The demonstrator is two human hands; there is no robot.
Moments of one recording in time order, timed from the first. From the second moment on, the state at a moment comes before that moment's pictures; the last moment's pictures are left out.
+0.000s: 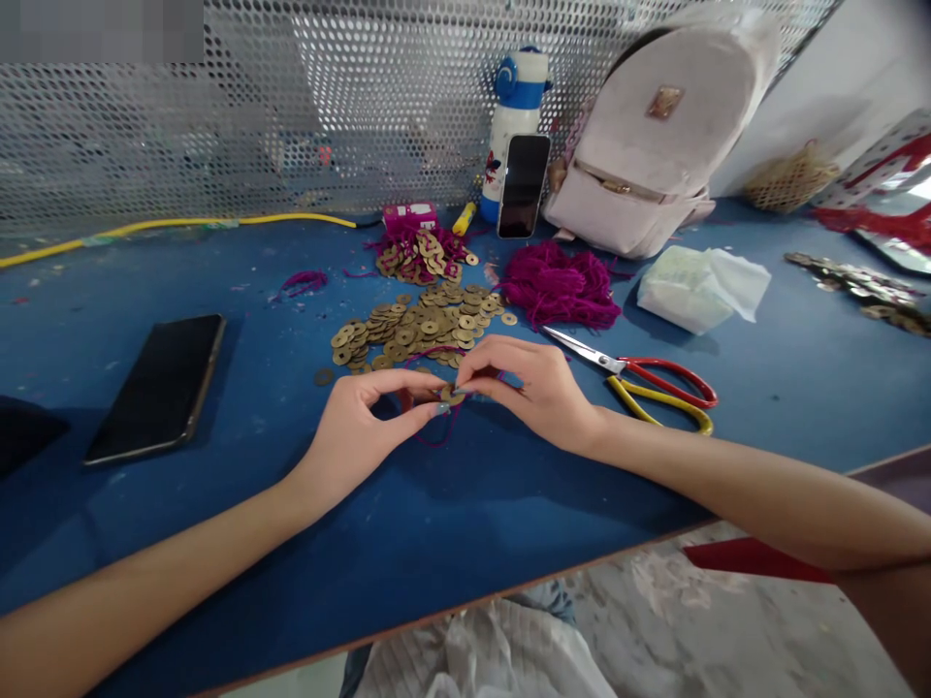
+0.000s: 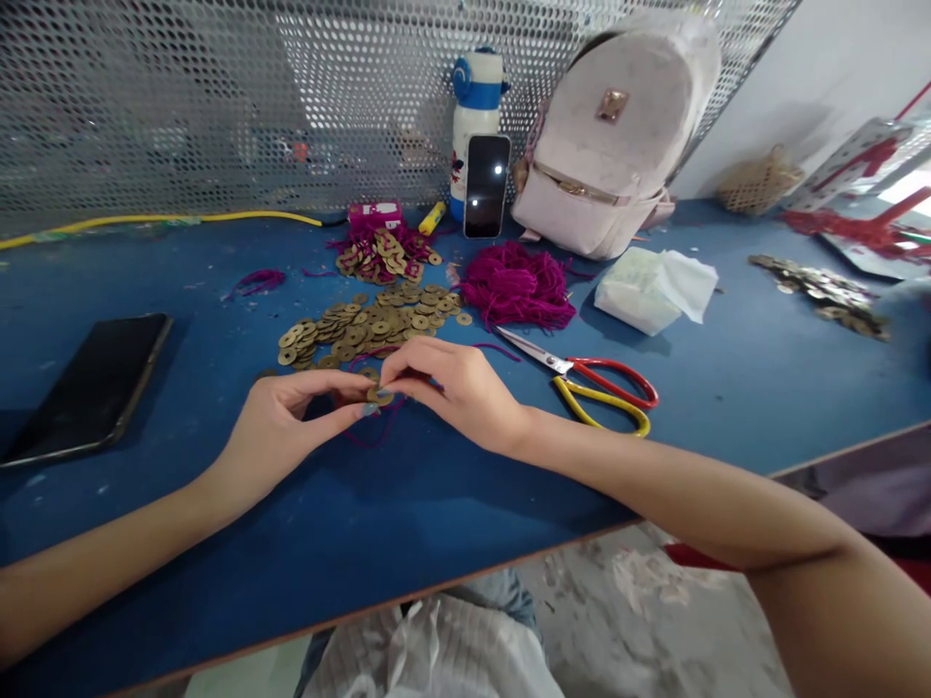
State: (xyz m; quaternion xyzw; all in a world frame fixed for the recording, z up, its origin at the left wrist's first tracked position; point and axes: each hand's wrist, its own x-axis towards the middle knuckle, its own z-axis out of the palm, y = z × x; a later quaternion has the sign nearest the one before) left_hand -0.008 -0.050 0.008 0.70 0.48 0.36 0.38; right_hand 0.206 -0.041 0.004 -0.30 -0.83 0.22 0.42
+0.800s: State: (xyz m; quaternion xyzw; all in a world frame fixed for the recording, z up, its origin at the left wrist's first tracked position) left_hand -0.012 -0.050 0.006 0.70 0.50 0.39 0.33; right_hand 0.209 -0.040 0.009 -0.31 -0.80 0.29 0.44
